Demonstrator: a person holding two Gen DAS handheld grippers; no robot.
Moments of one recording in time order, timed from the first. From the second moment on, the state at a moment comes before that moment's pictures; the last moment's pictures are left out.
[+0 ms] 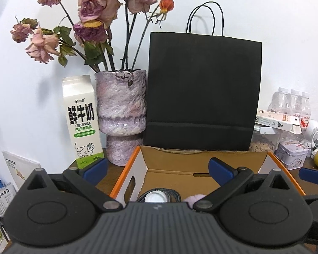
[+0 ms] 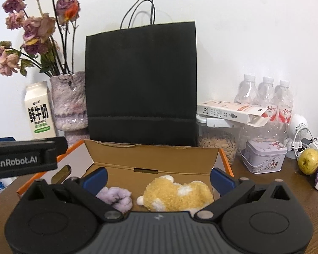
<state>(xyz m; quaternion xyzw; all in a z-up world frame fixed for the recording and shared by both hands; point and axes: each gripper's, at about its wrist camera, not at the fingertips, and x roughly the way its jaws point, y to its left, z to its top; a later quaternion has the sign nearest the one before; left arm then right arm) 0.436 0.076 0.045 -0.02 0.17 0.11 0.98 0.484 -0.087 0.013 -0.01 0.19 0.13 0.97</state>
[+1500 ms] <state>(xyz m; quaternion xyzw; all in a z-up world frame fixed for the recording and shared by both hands) 0.230 0.057 -0.019 -0.05 0.19 0.12 0.97 0.271 -0.128 -0.032 -0.07 0.15 0.21 0.96</state>
